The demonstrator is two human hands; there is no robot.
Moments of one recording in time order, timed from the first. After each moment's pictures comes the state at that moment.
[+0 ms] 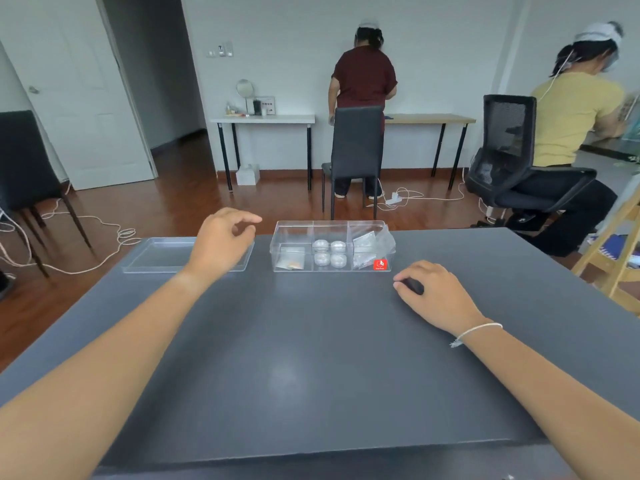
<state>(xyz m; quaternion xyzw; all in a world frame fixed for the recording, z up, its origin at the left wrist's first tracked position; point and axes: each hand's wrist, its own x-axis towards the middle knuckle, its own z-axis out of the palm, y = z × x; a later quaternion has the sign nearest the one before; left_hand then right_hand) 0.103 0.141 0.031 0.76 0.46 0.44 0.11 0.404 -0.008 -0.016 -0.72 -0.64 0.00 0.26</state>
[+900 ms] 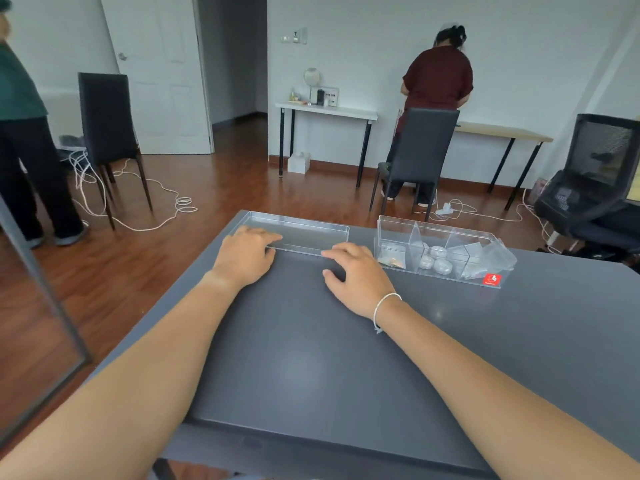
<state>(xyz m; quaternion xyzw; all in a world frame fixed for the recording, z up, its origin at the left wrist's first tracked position) -0.033 0.153 -0.009 0.80 0.57 0.20 0.01 0.165 0.088 -0.013 -0.60 -0.76 0.05 0.25</state>
